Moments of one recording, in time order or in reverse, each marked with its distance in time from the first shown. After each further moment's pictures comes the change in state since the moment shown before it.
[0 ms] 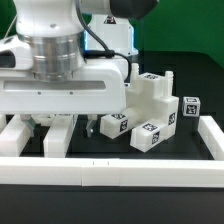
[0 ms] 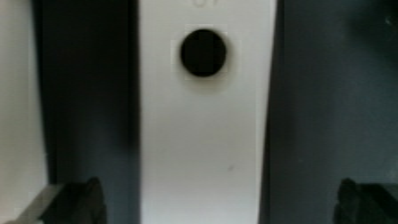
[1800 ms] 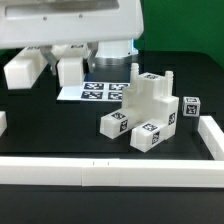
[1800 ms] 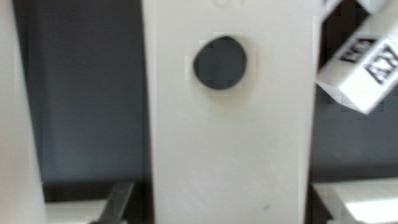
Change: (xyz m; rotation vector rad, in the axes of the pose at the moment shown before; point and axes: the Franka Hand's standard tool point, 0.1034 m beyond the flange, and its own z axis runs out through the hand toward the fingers) arm 0.005 -0.026 -0.120 0.082 -0.013 0.026
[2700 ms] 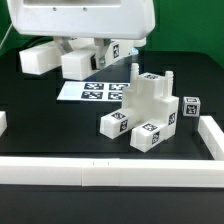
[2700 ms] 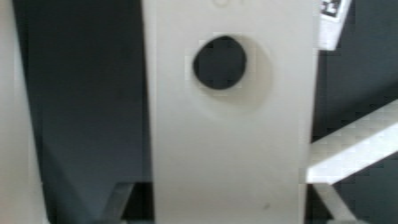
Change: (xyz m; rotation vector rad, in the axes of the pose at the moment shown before) arm -0.004 -0.025 -0.007 0.020 0.020 0.445
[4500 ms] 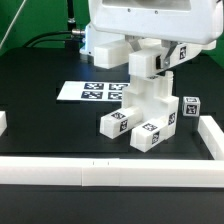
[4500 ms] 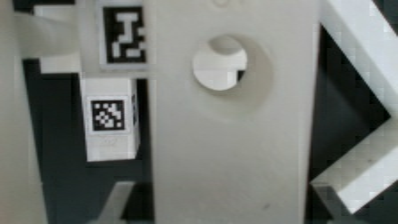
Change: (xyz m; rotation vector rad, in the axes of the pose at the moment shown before) arm -0.066 -0.066 0.026 -0.016 0.000 0.222
